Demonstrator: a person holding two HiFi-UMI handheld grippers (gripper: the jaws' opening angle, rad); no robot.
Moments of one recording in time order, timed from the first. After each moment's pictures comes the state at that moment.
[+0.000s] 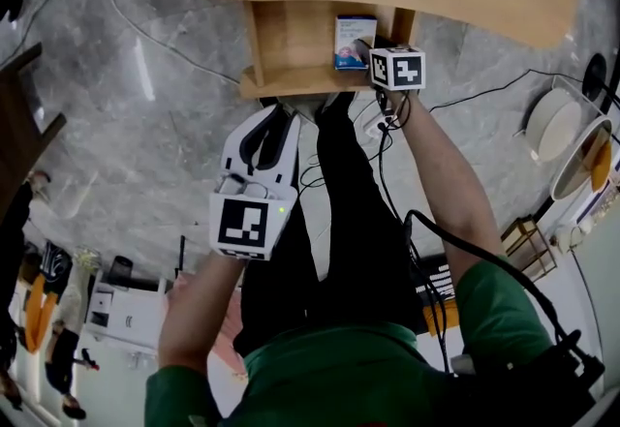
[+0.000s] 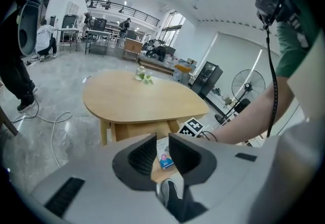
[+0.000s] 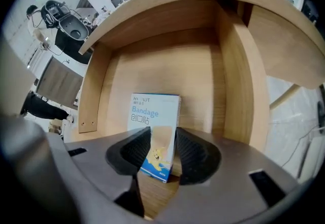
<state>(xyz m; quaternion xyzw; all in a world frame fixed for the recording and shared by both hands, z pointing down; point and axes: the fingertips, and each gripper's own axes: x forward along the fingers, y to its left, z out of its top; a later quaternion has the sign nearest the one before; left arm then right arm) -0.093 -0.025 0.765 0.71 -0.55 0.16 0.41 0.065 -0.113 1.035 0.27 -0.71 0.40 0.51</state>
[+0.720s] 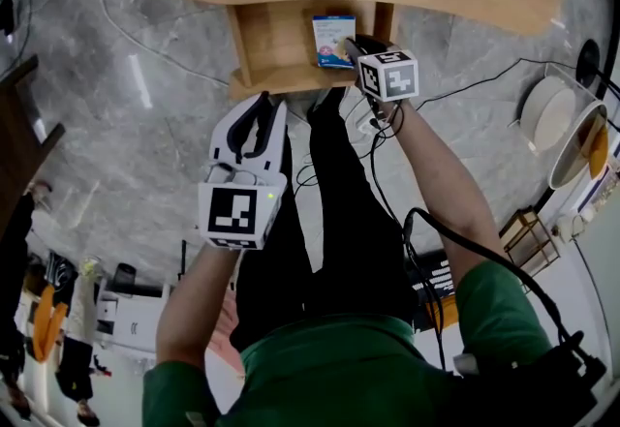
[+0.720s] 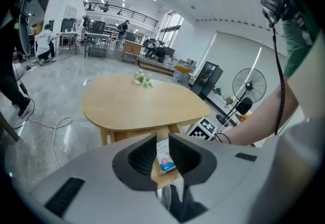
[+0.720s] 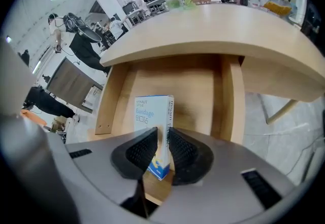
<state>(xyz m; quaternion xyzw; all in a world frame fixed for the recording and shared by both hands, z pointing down) -0.093 -0.044 0.754 0.71 -0.56 0.16 0.39 0.057 -0.112 0.988 0.25 -0.76 0.38 0.47</state>
